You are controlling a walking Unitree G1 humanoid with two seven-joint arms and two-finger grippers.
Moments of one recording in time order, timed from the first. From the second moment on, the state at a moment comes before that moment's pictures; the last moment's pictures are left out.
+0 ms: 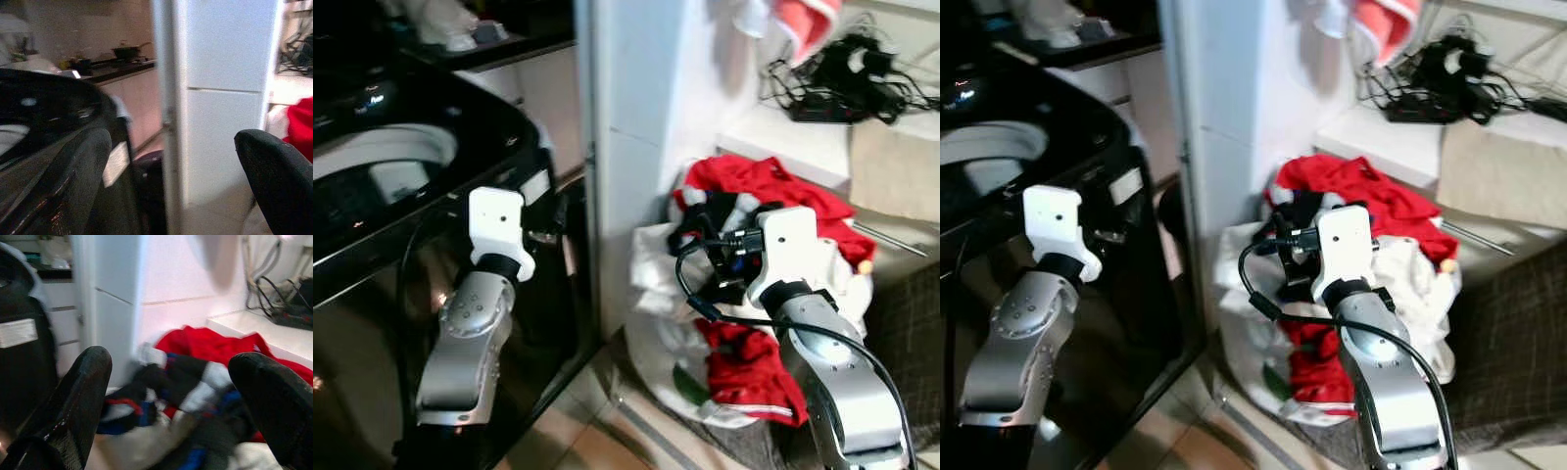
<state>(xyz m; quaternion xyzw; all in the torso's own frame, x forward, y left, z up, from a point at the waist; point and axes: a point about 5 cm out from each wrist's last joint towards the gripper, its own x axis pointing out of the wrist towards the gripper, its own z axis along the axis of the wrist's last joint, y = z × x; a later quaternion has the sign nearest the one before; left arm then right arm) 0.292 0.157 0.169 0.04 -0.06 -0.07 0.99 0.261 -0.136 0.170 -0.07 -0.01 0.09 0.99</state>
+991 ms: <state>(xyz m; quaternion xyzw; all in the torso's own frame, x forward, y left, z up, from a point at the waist) 0.295 0.145 0.169 0.06 -0.07 -0.10 0.99 0.255 -0.155 0.160 -0.05 0.03 0.02 1.00</state>
